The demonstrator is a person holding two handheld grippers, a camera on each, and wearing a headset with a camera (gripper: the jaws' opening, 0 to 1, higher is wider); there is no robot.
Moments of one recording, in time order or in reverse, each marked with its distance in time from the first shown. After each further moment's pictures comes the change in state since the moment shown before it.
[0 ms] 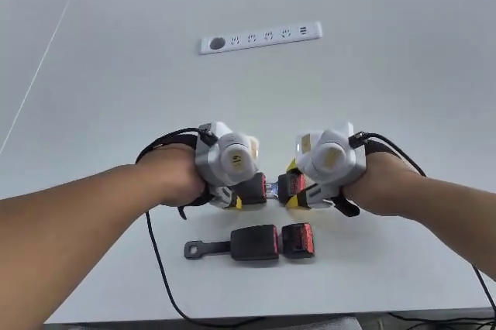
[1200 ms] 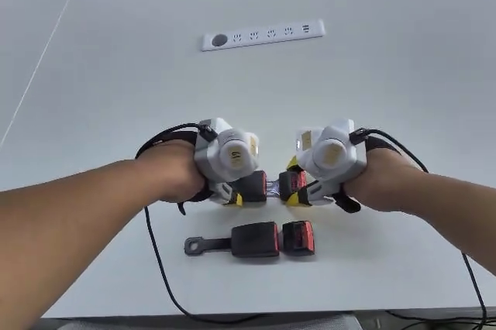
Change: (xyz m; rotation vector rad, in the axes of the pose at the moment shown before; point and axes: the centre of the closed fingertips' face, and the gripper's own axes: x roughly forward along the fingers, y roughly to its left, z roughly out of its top) left arm 0.000 0.001 0.000 0.007 -0.022 -0.014; right arm -0.003 0.001 -0.004 -0.011 0.005 0.009
